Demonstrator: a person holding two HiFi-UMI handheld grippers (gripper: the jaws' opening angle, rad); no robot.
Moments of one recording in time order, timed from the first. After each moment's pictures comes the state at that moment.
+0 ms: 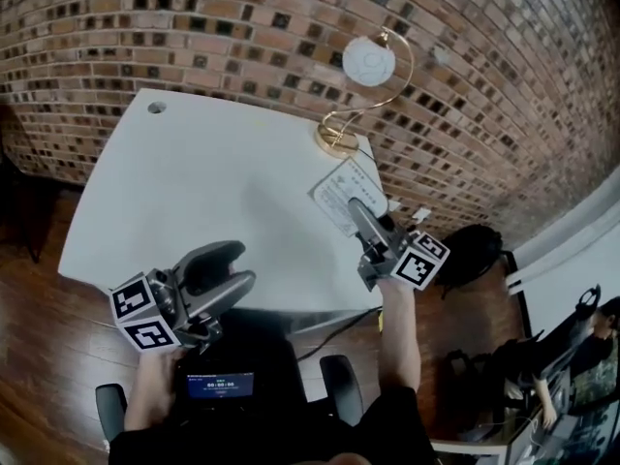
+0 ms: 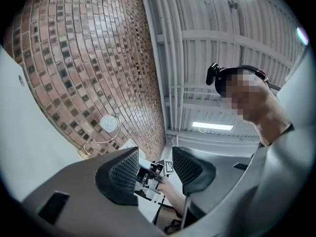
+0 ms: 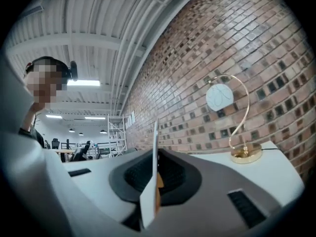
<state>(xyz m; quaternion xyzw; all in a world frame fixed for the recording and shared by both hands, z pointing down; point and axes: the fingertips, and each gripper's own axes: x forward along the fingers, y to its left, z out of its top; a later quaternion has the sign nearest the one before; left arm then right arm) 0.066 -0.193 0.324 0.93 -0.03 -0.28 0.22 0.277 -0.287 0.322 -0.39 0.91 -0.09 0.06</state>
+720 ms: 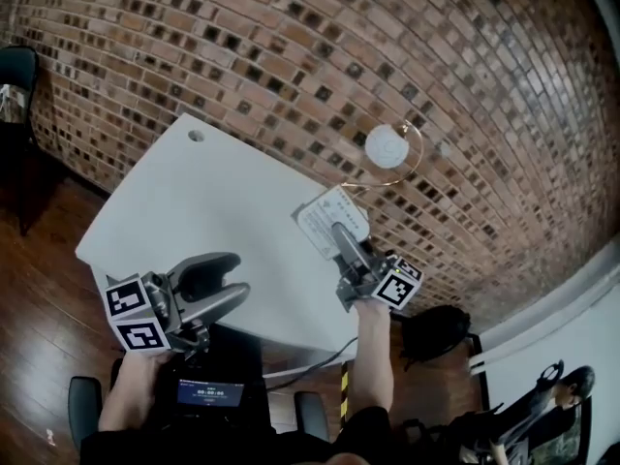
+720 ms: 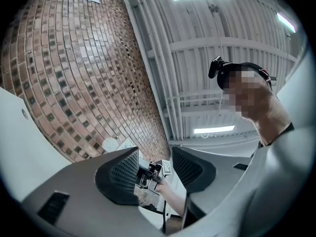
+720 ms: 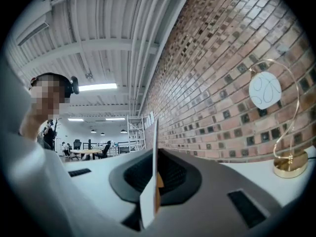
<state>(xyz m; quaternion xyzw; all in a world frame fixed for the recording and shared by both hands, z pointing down) -0.007 -0.185 0.294 0.92 -0.07 -0.34 0.17 0.174 -0.310 0.267 -0.28 0.95 -0.08 0.06</state>
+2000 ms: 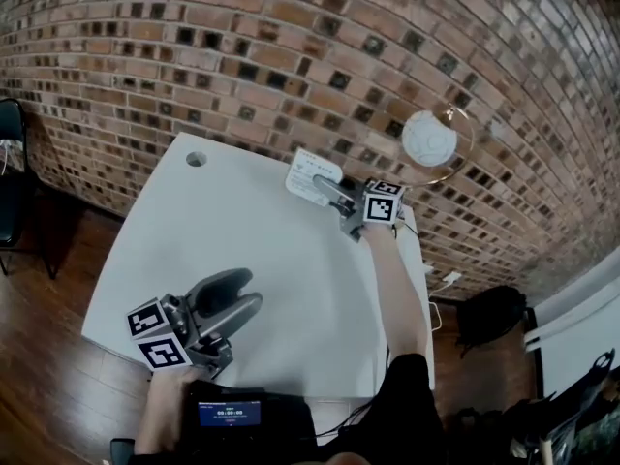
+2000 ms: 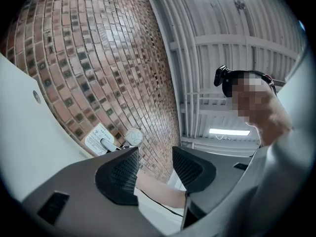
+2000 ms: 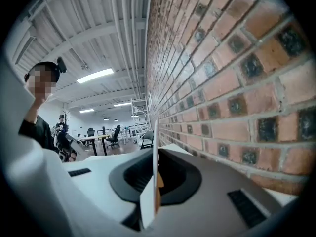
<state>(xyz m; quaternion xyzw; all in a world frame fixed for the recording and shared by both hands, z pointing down) 0.018 -0.320 0.343 0.91 -0.11 -0.30 0.25 0.173 -0.602 0.388 -0.18 0.97 -0.12 -0.05</state>
